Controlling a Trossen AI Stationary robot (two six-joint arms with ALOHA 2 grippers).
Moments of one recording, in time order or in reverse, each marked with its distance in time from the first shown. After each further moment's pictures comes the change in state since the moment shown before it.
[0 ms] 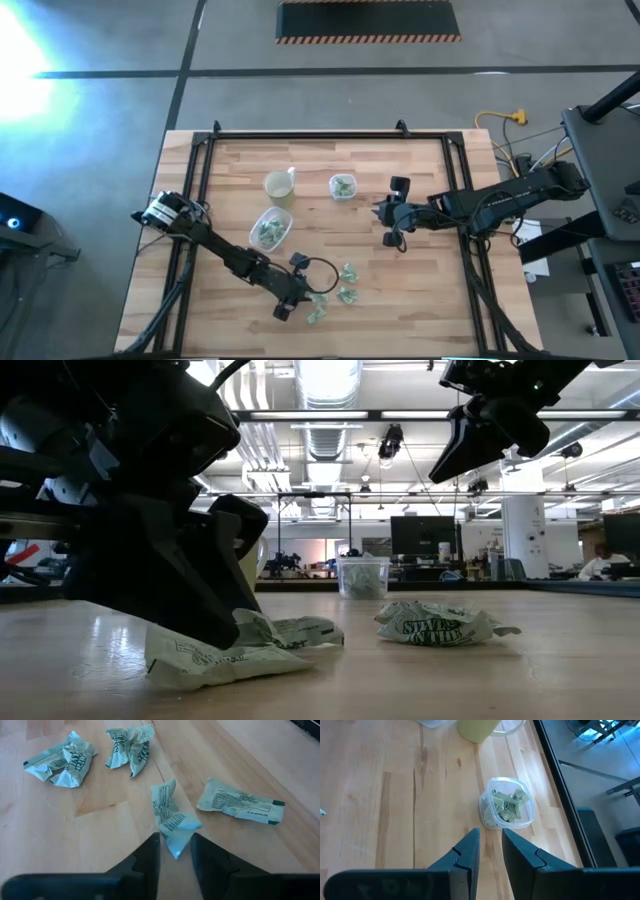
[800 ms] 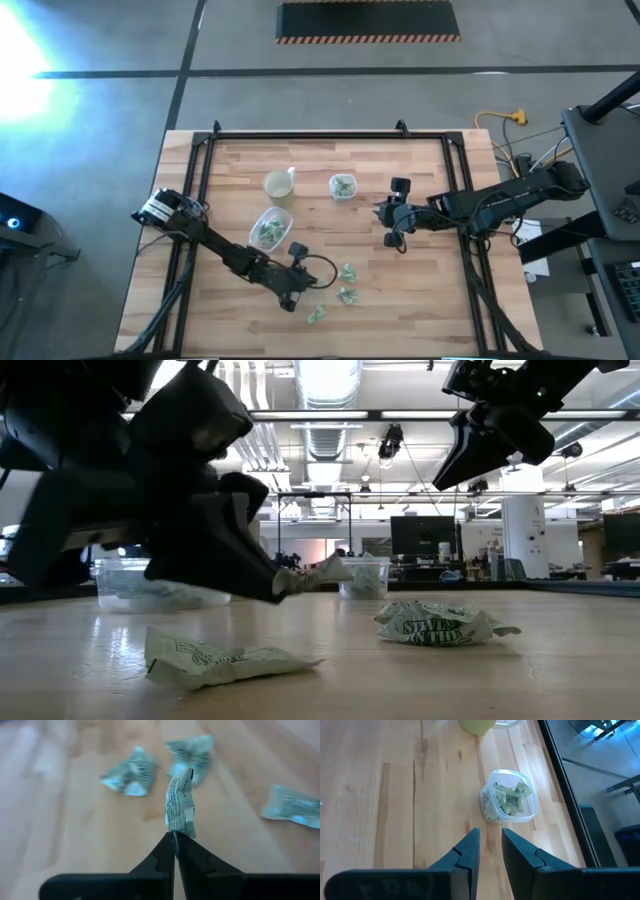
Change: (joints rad) left arm 0.006 -0.034 -0.002 -0.017 -0.214 0.082; right arm 0.000 0.000 -0.023 0.000 0.001 0.005
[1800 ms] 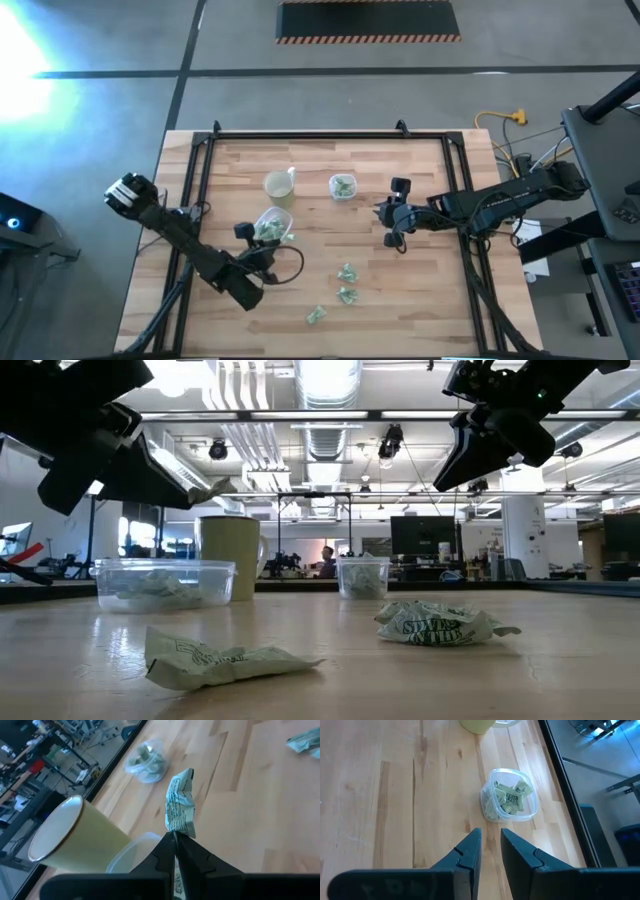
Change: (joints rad) left arm -0.189 -0.305 -0.001 -0.880 -0.749 -0.667; right arm 0.000 0.000 -0.005 0.002 0.001 0.000
